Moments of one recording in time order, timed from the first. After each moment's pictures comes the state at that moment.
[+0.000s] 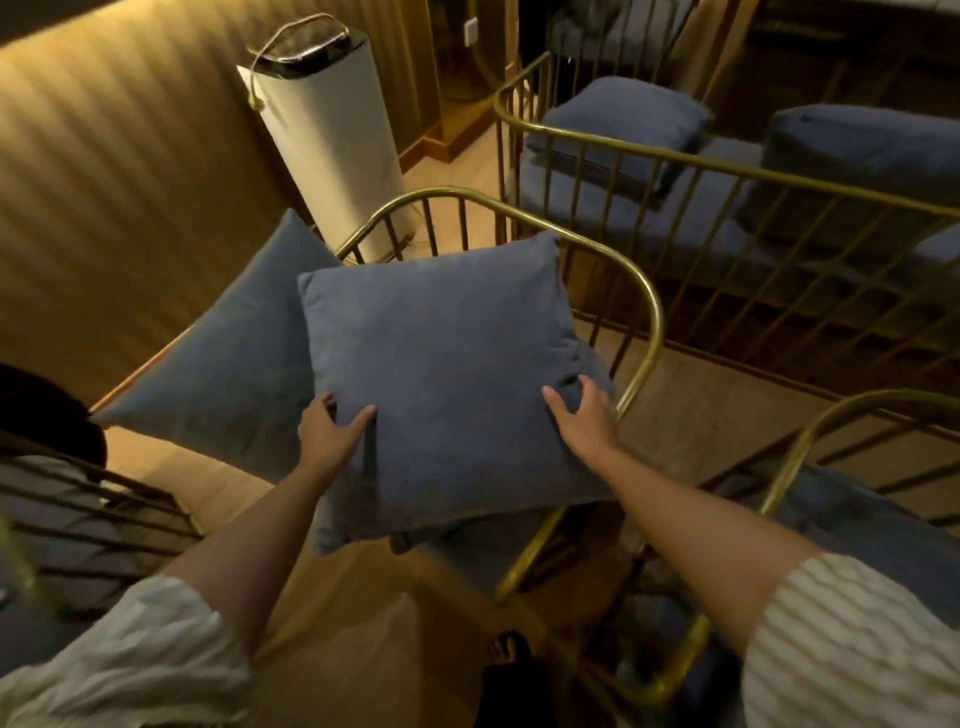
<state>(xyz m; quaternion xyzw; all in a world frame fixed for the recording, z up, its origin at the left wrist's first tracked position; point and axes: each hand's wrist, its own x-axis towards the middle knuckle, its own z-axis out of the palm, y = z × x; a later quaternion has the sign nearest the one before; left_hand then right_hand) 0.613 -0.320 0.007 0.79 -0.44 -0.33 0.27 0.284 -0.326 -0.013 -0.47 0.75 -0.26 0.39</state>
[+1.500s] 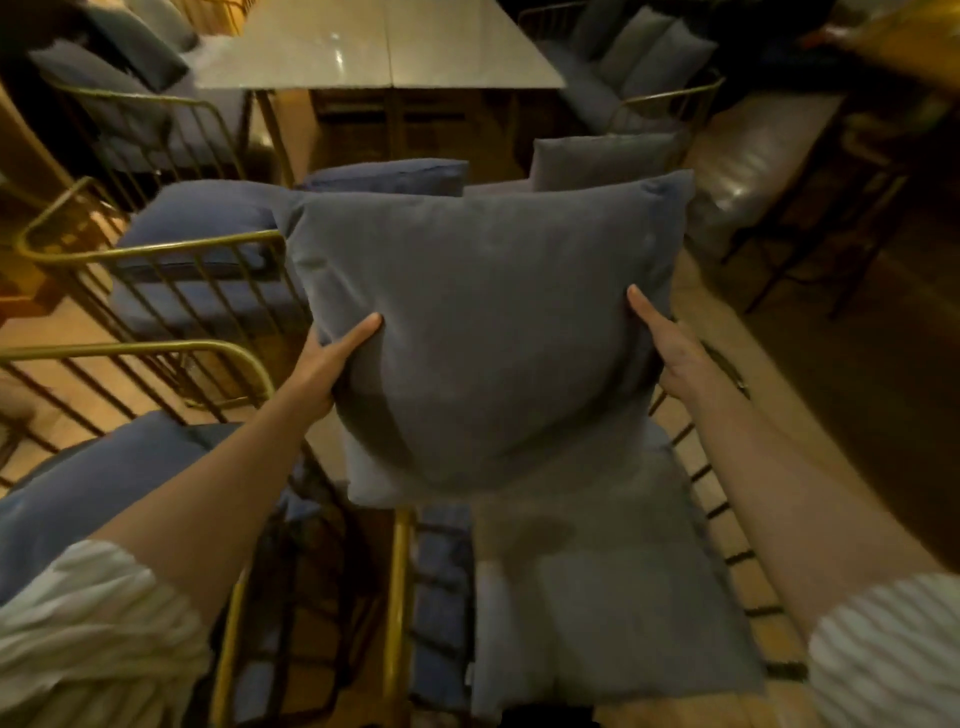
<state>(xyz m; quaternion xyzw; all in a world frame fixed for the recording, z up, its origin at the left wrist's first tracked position) 0.116 -0.280 0.158 0.39 -0.57 -0.67 0.25 -0.197 -0.023 0.155 -0.05 0.67 -0.68 0.30</state>
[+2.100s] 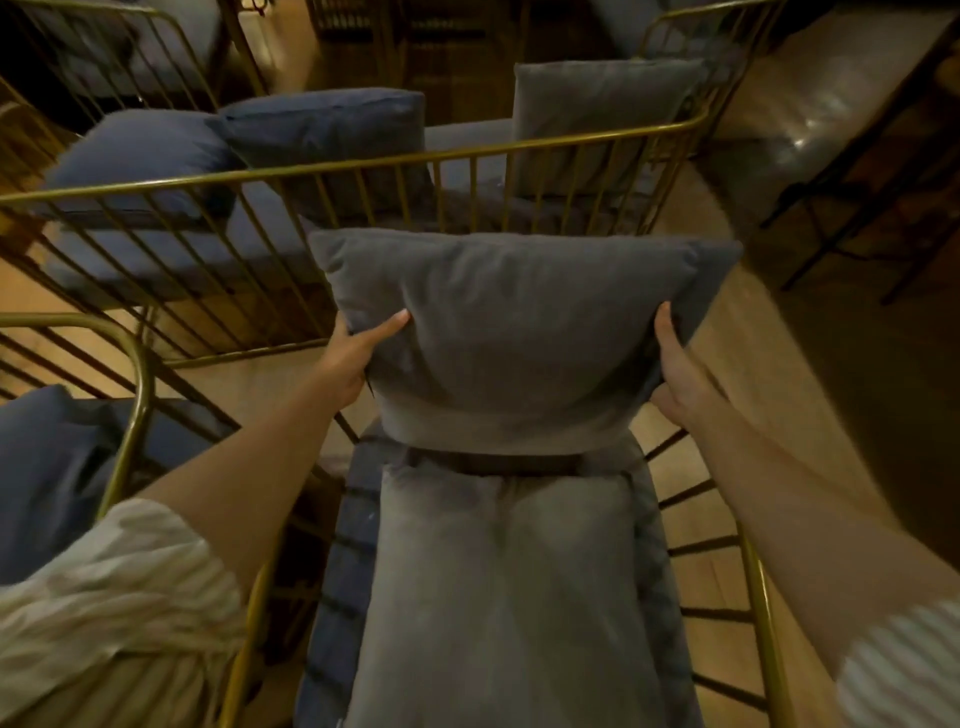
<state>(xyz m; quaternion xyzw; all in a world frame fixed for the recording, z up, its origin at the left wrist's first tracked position) -0.124 -0.234 0.067 0.47 -0.50 -0.69 0.23 -0.374 0.011 0.073 -0.01 0.64 -0.67 0.37</state>
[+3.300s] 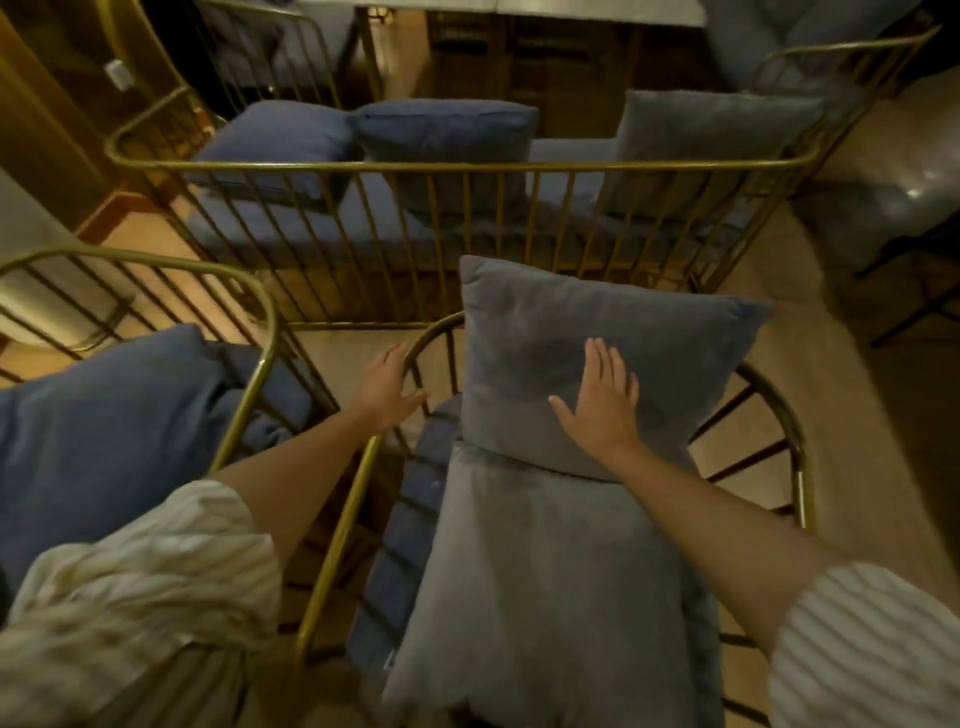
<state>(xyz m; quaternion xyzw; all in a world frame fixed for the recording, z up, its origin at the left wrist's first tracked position) 0.012 -0.222 0.038 0.49 -0.82 -0.30 0.04 -0.229 -0.049 0.031 -0.46 0.87 -0.14 0.11</state>
